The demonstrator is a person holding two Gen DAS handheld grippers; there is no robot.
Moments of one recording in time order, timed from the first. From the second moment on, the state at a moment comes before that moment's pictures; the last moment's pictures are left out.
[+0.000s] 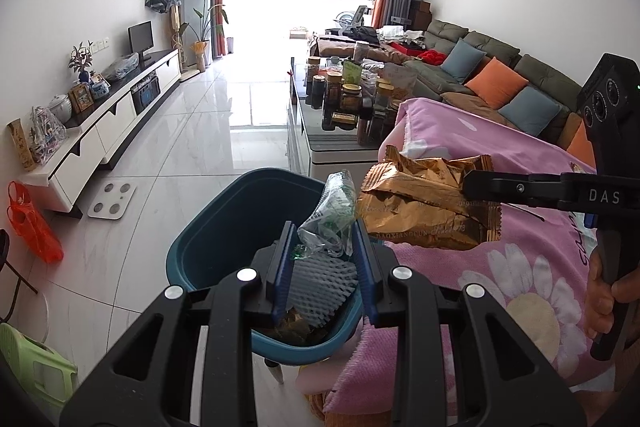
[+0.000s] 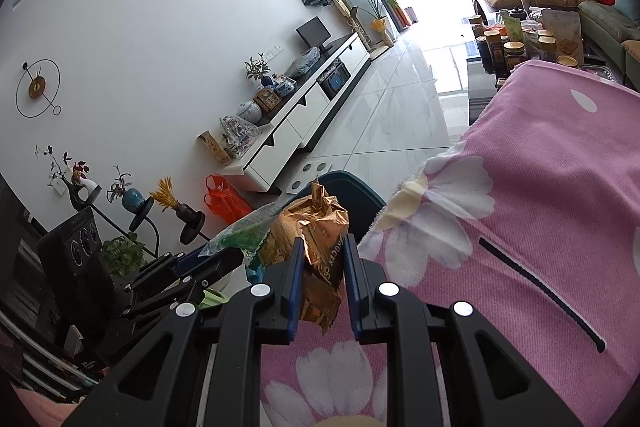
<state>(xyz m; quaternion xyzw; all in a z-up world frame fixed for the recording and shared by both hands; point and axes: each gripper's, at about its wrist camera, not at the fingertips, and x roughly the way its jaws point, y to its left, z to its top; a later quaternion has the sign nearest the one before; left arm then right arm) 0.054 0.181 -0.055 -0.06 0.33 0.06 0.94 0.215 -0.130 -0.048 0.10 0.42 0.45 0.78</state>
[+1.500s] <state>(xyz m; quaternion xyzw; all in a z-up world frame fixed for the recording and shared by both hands) 0.057 0.184 -0.085 -0.10 0.31 0.08 0.94 0.199 -0.122 -0.058 0.05 0.40 0.42 0.81</state>
